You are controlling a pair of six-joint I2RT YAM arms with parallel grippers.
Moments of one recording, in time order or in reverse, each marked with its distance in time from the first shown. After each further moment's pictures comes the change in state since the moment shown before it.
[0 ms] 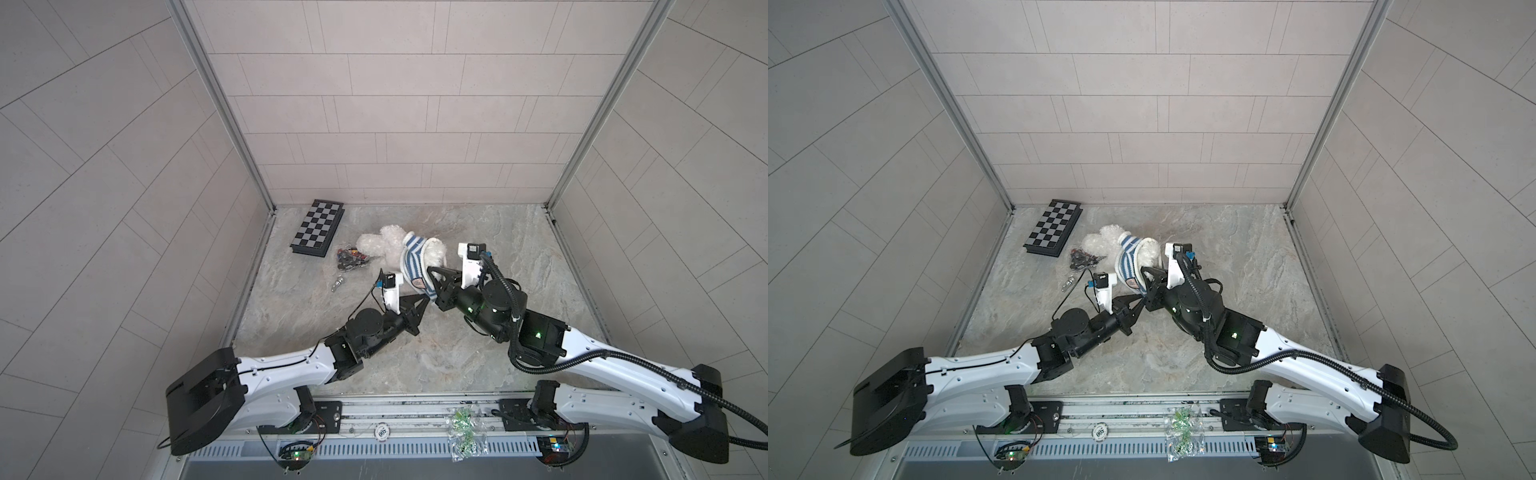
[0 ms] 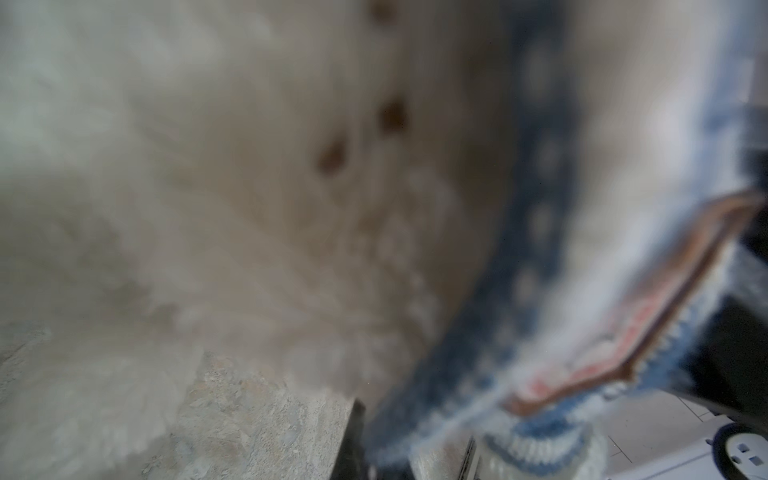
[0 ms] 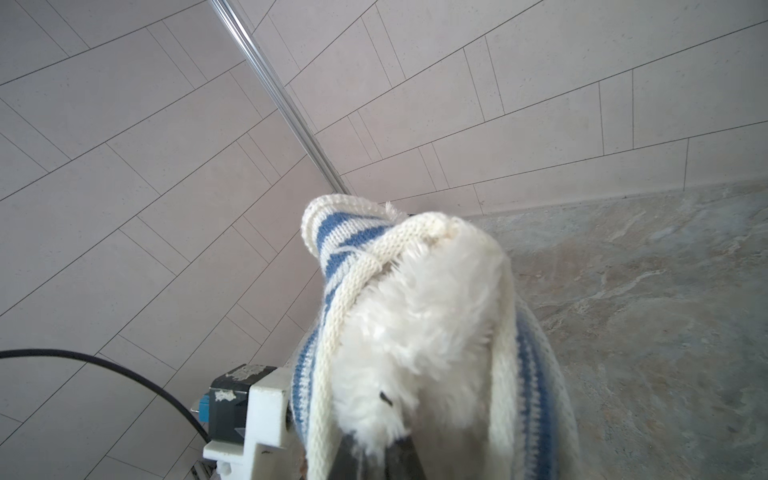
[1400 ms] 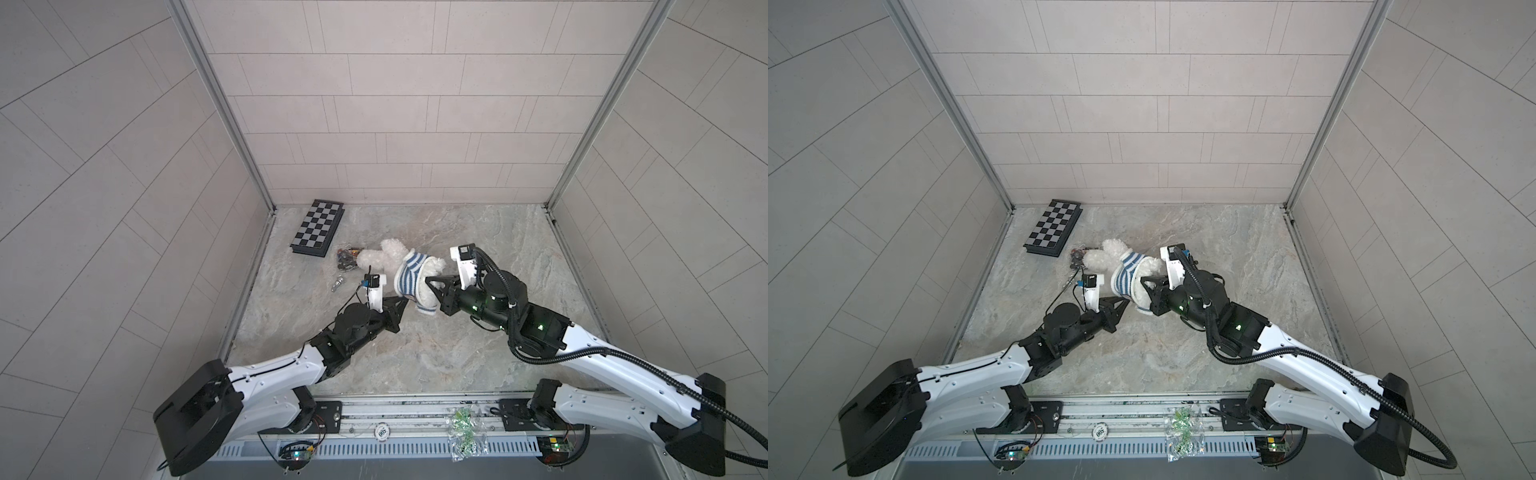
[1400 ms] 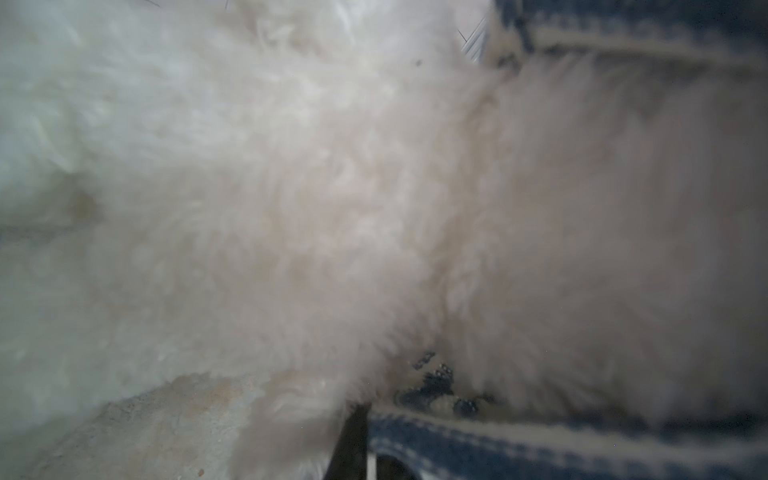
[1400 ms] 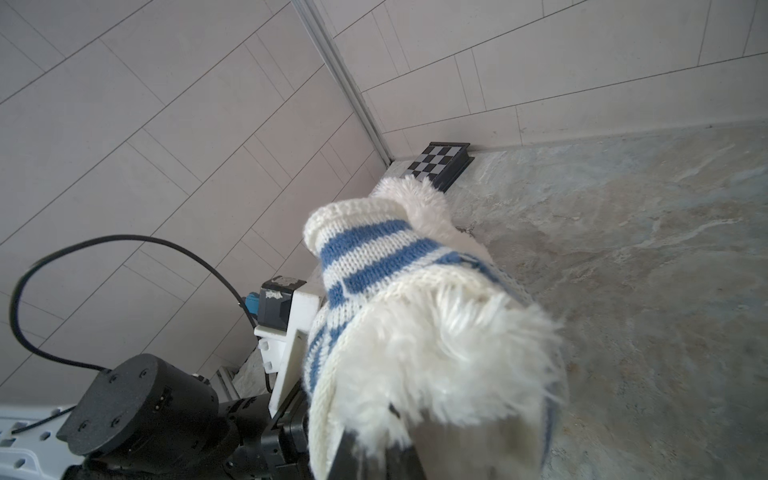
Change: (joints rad) left arm 0.195 -0.116 -0.121 -0.150 0.138 0.021; right arm -0.135 -0.005 -0.029 -0.106 -0.351 -0.060
